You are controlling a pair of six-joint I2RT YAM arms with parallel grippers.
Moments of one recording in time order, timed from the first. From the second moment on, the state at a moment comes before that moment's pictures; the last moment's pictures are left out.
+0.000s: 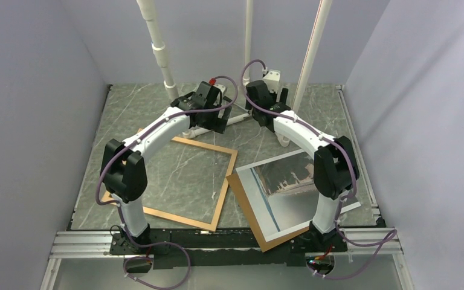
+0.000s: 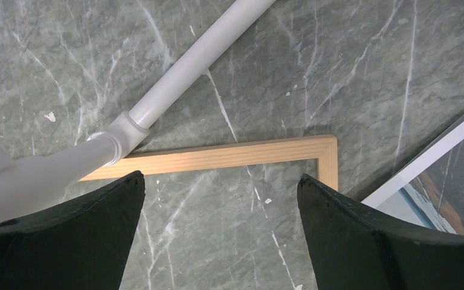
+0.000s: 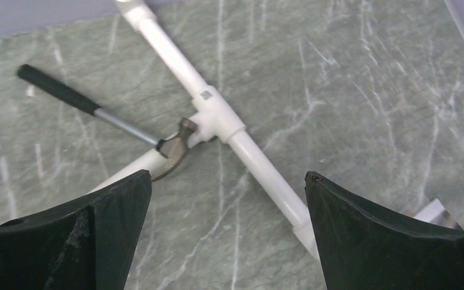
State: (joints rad) left arm -0.58 1.82 1.62 -0.68 -0.14 -0.17; right arm 0.54 1.83 1.49 -0.24 0.70 0.39
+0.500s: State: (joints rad) left arm -0.57 1.82 1.58 -0.68 -0.14 -0.13; right arm 0.42 1.77 1.38 -0.25 0.67 0.50
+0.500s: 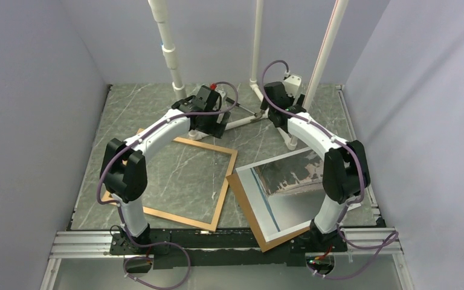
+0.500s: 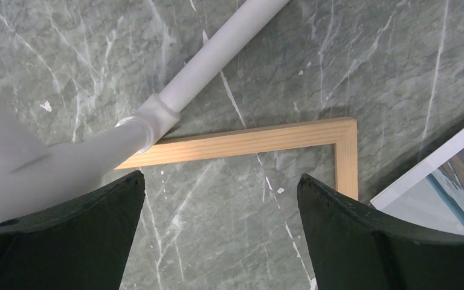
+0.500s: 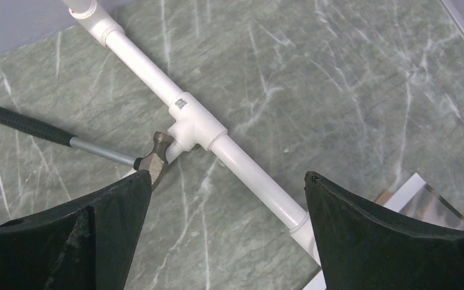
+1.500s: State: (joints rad) left arm -0.50 1.93 1.64 -0.63 0.00 -0.01; right arm 0.35 1.58 1.22 -0.18 0.43 0.54
